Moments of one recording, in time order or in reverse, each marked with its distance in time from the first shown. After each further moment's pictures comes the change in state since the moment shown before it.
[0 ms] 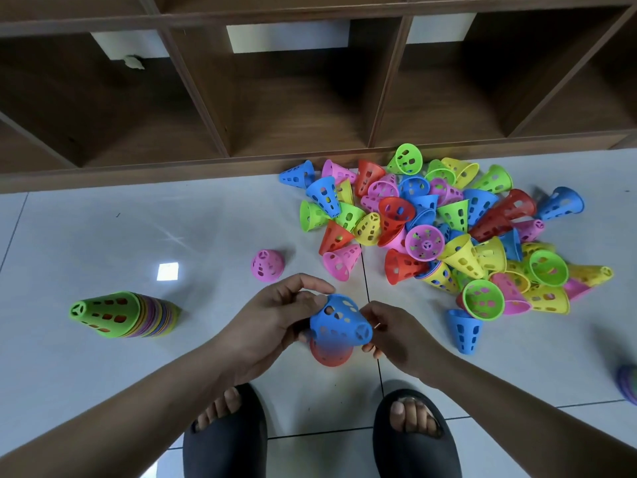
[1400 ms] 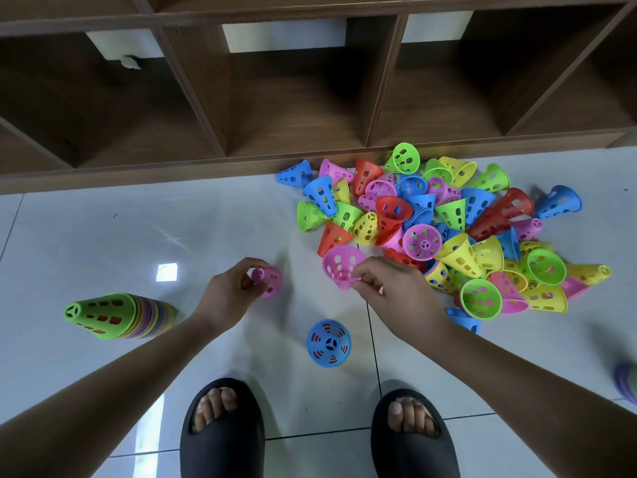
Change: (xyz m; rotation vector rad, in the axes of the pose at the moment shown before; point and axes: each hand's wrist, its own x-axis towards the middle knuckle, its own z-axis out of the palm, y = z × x) left_hand 0.064 -0.041 -0.121 0.939 0.444 0.187; right_hand 0.016 -0.042 -0.029 -0.442 0.436 -0.558
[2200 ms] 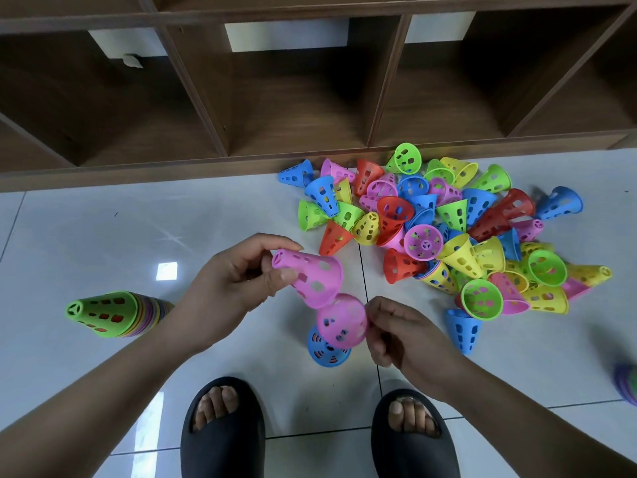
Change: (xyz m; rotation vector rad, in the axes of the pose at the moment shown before) left_hand -0.070 0.130 -0.060 -0.544 -0.195 0.273; right_hand -0.052 -0.027 -0.008 1.229 -0.311 0.675
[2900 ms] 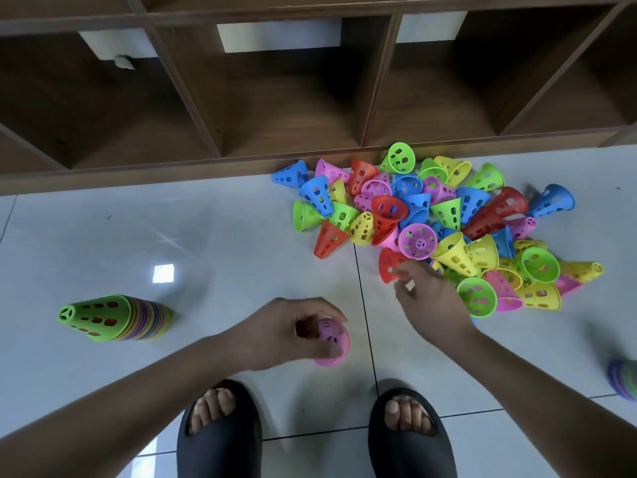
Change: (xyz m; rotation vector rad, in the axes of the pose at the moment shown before) left_hand 0.006 -0.054 0.046 0.292 -0.443 -0.174; right_hand 0.042 -0.006 -0.071 -1.251 0.521 -0.407
